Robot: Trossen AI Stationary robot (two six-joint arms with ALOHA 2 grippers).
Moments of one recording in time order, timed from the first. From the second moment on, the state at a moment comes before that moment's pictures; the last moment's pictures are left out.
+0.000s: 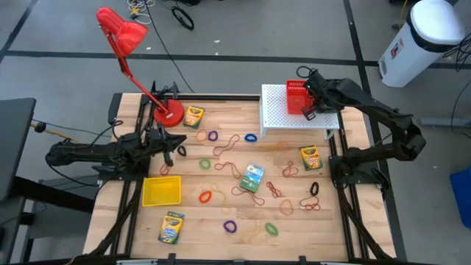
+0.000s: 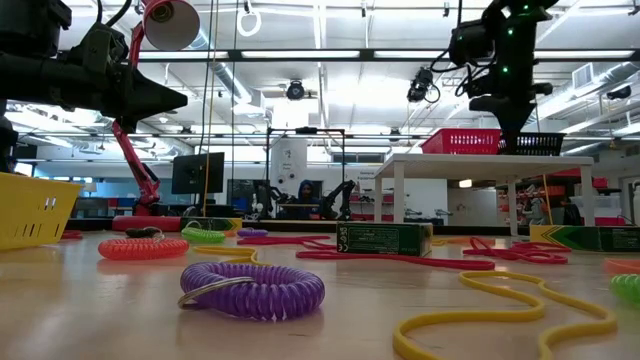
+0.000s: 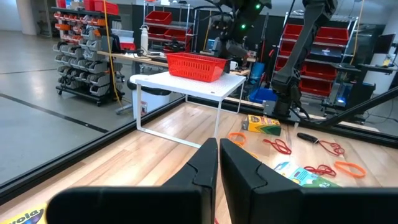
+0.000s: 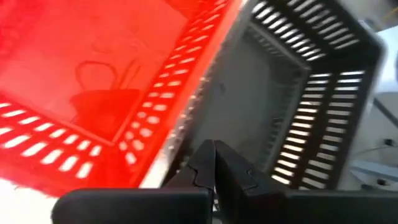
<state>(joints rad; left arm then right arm) 0.03 0.16 0.01 0.21 -0.36 -0.08 -0.78 1.28 1.16 -1.20 0.41 0.18</state>
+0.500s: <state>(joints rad) 0.03 0.16 0.01 0.21 -0.36 -0.08 -0.77 1.28 1.16 -1.20 0.33 0.20</state>
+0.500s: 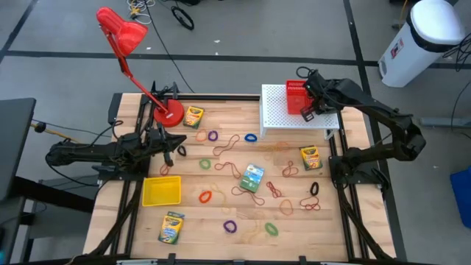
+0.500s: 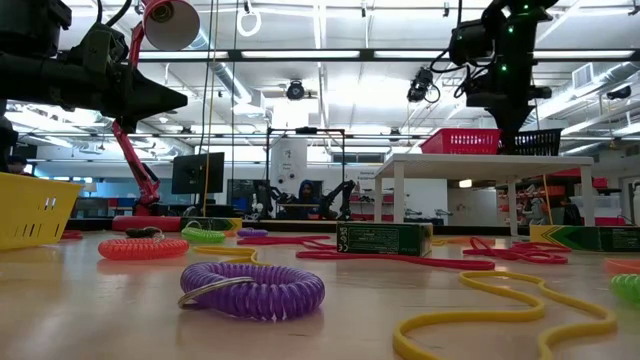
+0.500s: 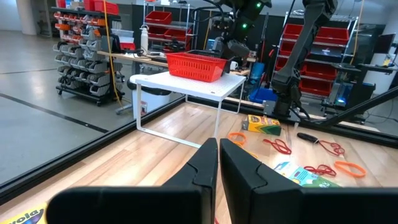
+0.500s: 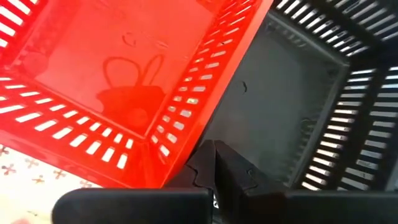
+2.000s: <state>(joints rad) 0.03 0.16 0.01 0.22 -0.36 -0.09 -0.04 0.79 0.36 0.32 0.10 0.08</state>
